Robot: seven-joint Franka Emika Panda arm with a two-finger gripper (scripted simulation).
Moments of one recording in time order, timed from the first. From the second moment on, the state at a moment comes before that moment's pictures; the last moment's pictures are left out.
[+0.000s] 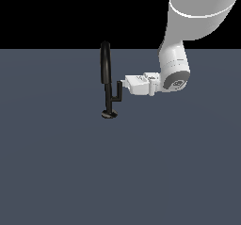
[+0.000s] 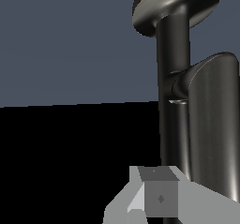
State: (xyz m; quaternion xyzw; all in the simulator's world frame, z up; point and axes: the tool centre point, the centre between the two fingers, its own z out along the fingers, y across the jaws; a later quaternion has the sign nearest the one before) arm 0.113 0.008 0.147 -0.51 0.49 0.53 0.47
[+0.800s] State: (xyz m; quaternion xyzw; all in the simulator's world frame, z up) arm 0.084 0.006 0.159 -0.51 0.49 0.53 0.47
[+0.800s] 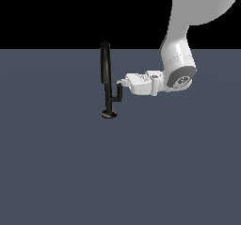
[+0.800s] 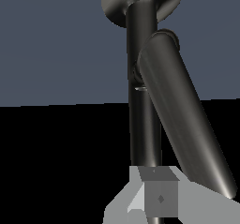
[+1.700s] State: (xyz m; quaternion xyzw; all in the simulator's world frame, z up) arm 0.045 0.003 0.153 -0.52 0.49 0.52 0.48
